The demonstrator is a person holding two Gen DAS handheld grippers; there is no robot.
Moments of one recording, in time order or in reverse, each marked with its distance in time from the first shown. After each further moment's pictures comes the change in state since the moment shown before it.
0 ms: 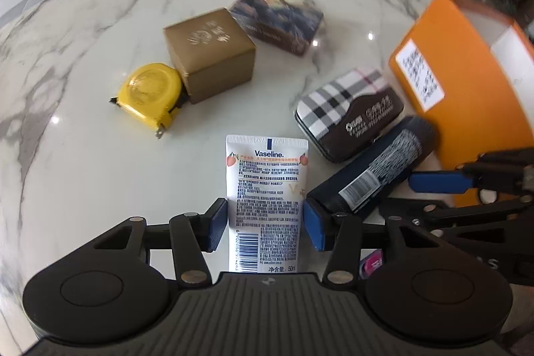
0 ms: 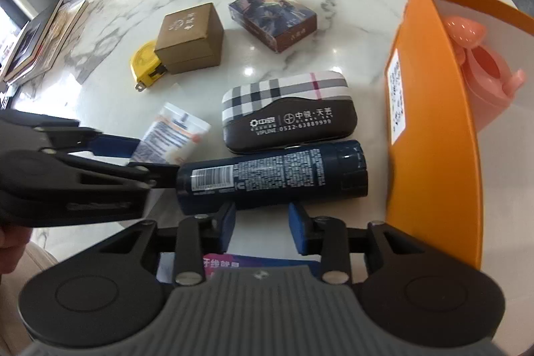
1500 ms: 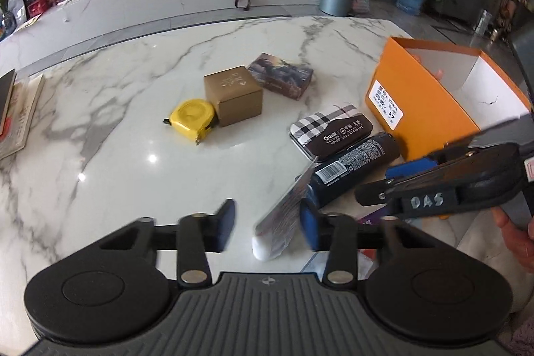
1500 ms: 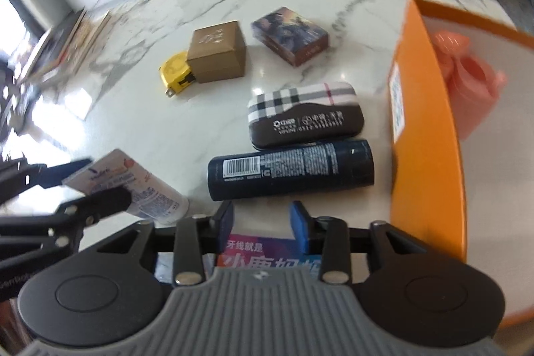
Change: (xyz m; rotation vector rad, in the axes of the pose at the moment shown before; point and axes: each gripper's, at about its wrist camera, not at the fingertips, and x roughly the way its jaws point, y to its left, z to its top) left arm -0.070 -0.027 -0.072 0.023 -0.295 0.098; right arm -0.028 0.019 -0.022 -0.075 -0.086 0.012
